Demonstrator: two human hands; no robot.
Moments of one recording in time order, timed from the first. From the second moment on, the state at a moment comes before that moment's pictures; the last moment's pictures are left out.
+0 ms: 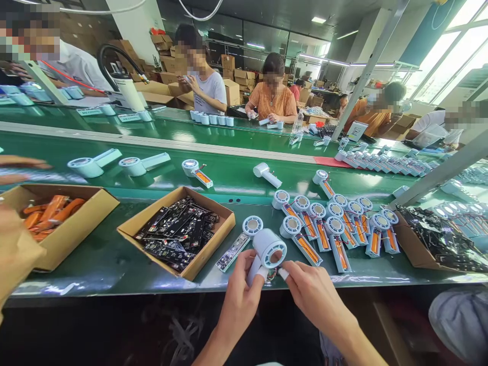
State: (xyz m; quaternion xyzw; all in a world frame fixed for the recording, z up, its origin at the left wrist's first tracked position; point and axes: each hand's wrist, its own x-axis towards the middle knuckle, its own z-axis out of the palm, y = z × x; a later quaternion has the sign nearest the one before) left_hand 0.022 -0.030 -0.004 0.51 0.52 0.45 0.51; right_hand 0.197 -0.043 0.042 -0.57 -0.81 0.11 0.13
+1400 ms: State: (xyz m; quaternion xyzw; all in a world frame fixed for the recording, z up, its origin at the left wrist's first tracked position) left_hand 0.046 -0.035 -0.006 0.41 0.51 0.51 0.56; right_hand 0.144 -0.065 -0.005 -0.62 -0.73 0.07 0.28
